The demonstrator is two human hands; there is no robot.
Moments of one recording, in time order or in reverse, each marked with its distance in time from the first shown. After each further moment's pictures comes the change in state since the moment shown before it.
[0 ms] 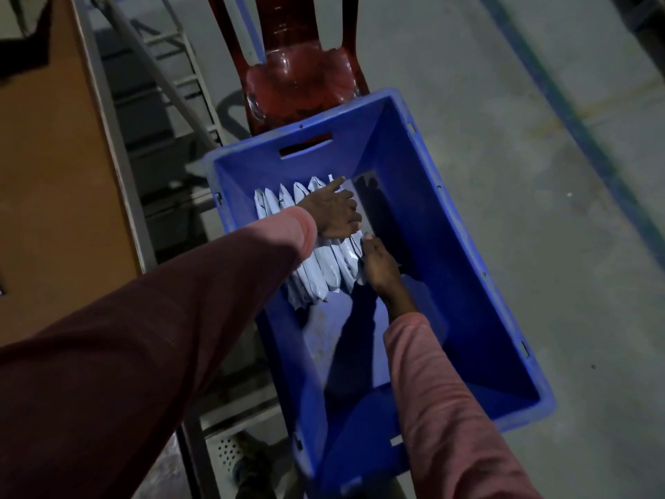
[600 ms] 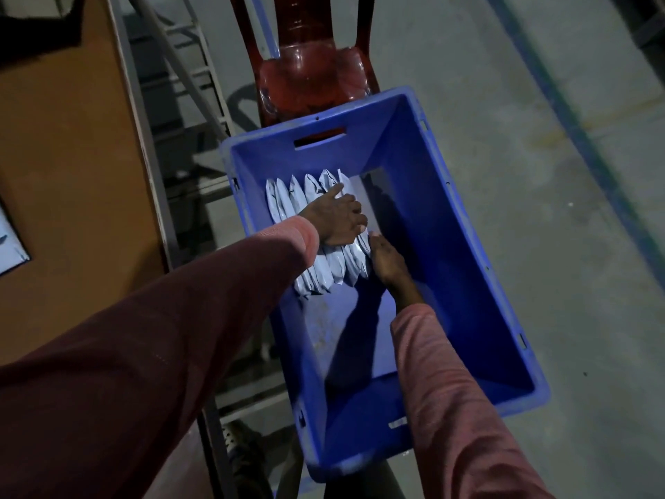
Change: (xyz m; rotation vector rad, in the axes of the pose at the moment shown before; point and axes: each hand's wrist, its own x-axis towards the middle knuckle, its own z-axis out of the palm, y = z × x) left_hand -0.032 0.026 -0.002 -0.135 0.071 -0.130; right_hand 0.002 0.007 -0.007 -0.113 -0.067 0.031
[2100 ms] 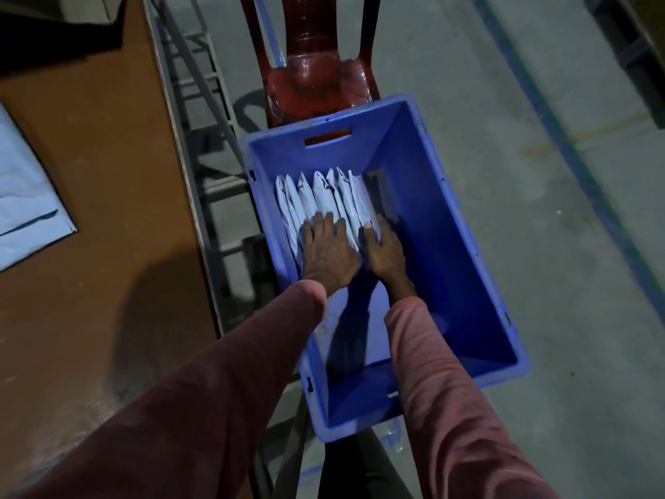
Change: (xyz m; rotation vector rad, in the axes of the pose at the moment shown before) left_hand -0.080 0.094 0.013 -0.535 0.216 -0.666; right_hand -0.028 -0.010 0.009 -0.079 0.172 -0.139
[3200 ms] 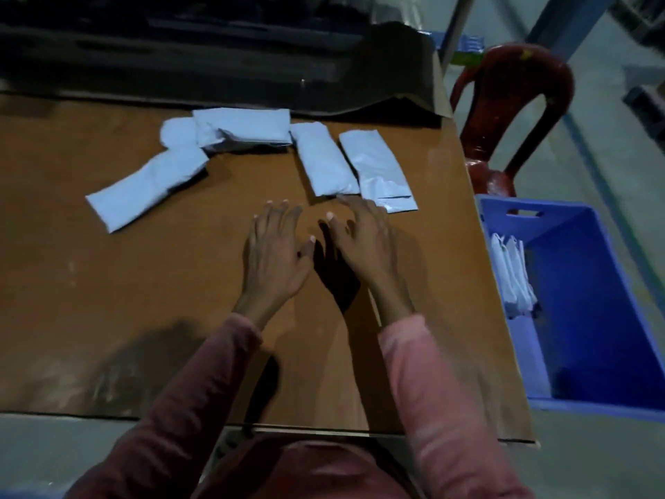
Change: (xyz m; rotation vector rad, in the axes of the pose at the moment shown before) left_hand -0.368 -0.403 -0.173 -0.302 0.714 -0.240; right_hand -0.364 -0.318 0.261 -0.275 0.044 -0.934
